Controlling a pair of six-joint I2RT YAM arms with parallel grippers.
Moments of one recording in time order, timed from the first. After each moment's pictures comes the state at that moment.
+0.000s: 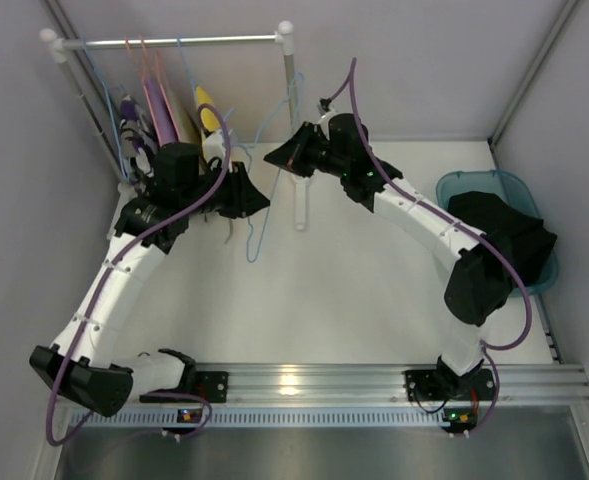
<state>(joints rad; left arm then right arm) -0.37 1.24 1.43 -0.66 0.45 -0.32 0.65 1.81 1.69 -0.05 -0.29 0.99</state>
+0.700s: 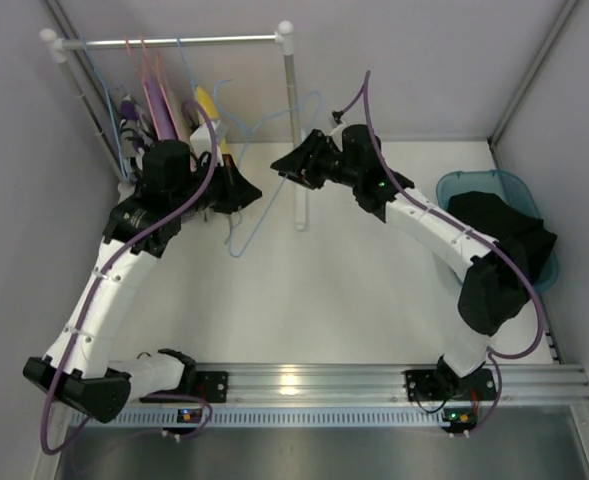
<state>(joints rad) -0.38 1.18 1.45 -0.67 0.36 -0.39 0.61 1.72 1.52 0.00 -0.34 1.08</state>
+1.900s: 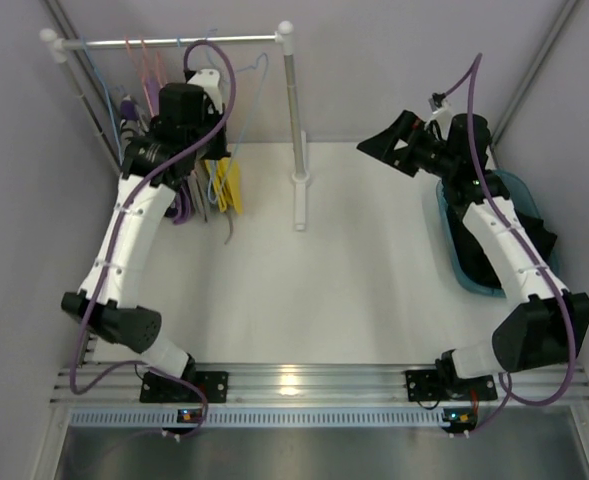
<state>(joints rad) -0.33 1.54 1.95 -0.86 -0.12 -0.13 0.18 1.42 1.36 -0.16 -0.55 0.70</state>
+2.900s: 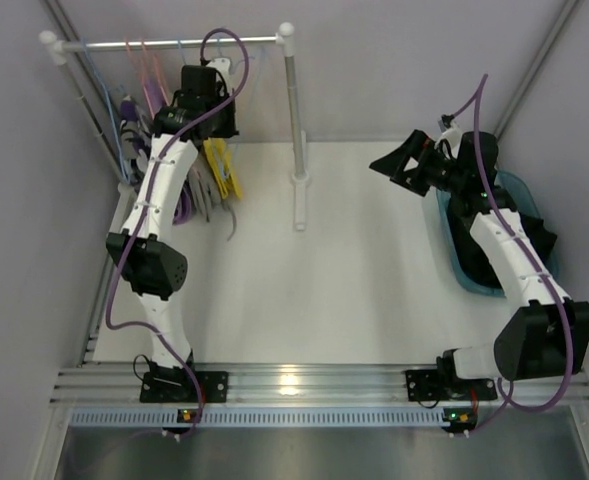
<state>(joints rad) -0.22 2.01 2.31 -0.86 0.00 -0.11 0.08 1.36 1.22 -0.19 -0.63 0.68</state>
